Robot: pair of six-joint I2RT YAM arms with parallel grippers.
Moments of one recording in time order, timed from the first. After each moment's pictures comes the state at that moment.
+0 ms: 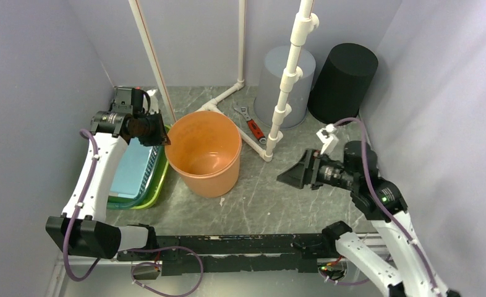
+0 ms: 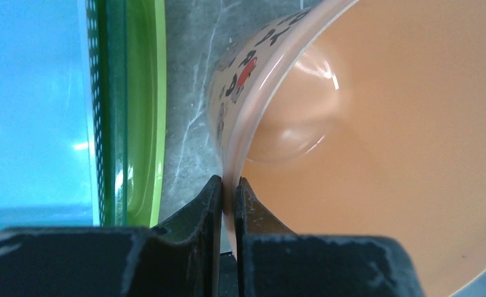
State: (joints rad) left arm -0.11 1.28 1.43 -1.08 0.20 -0.25; right arm 0.32 0.65 0.99 -0.79 -0.62 0.65
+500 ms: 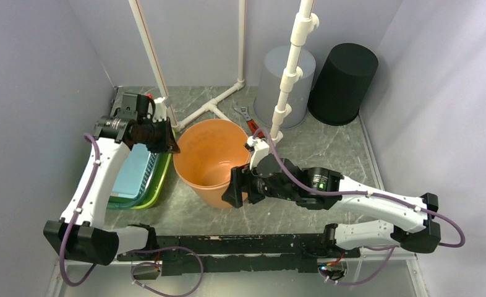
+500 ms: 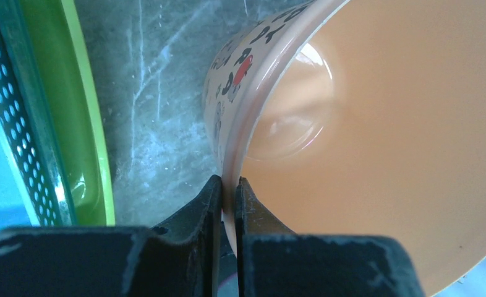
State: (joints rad) left arm -0.16 1.24 1.38 -1.11 0.35 -0.22; right arm 1.26 1.11 1.18 -0.63 0.16 0.79
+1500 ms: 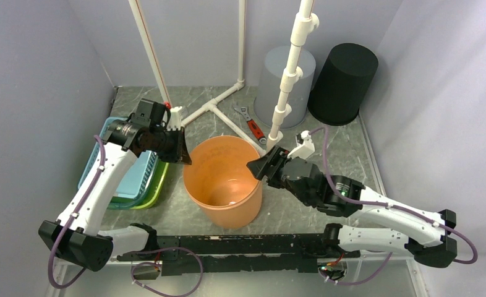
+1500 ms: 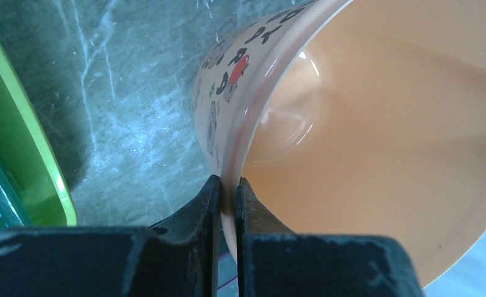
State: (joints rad) left arm -0.33 1.21 1.36 -1.16 0.36 -0.26; right arm 1.19 0.90 0.98 -0.54 0.57 1.16
